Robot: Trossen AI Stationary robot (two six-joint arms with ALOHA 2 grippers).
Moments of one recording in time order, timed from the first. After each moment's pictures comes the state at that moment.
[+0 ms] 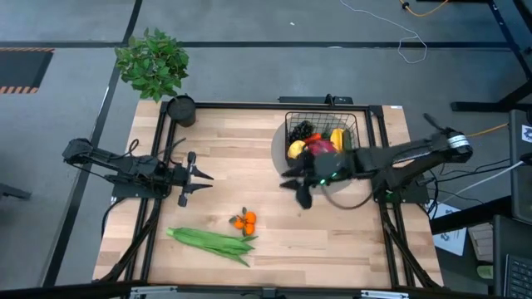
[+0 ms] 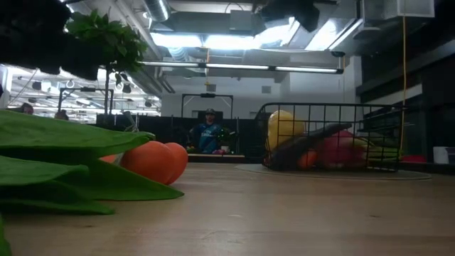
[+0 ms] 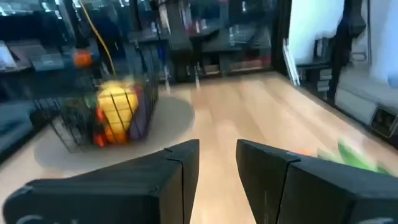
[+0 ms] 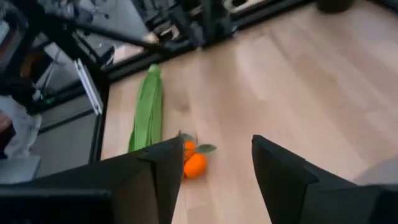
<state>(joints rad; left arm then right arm) -0.25 0.17 0.01 0.18 -0.21 0.08 0.20 1.36 1.12 -0.28 0.16 0.49</state>
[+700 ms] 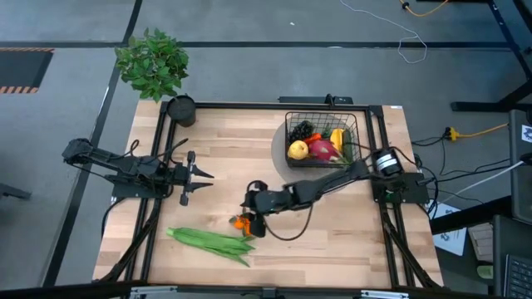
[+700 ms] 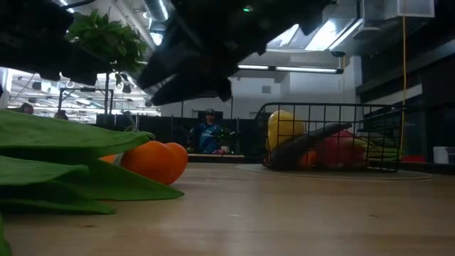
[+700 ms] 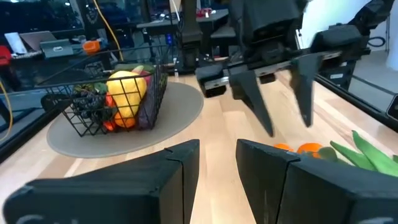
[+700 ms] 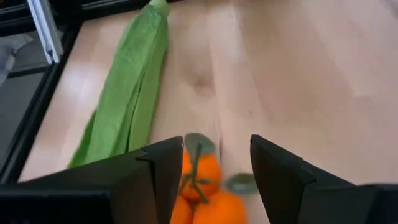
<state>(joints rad) -0.25 0.17 0.01 0.15 -0.25 0.08 0.26 2.06 1.39 0.06 0.13 0.34</state>
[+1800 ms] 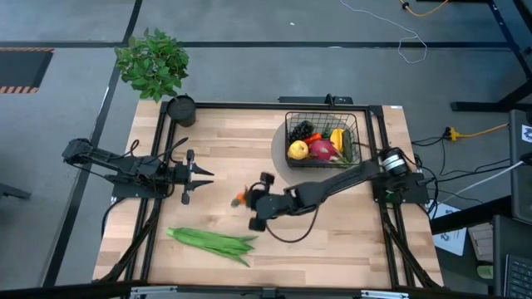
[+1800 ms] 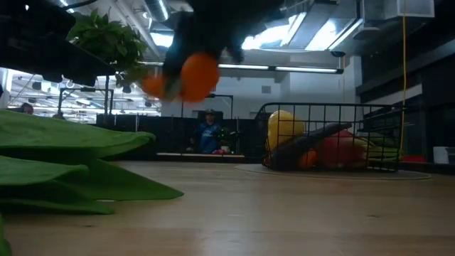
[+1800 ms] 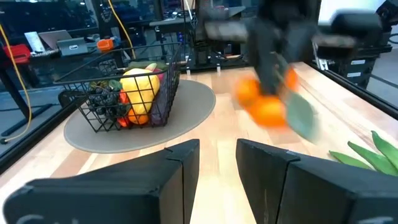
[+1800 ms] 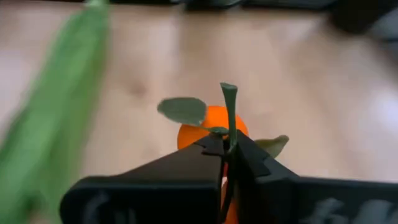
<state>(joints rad) -0.25 0.17 0.01 0.14 -0.31 0.09 0.31 2.02 1.50 -0.17 0.47 0.22</state>
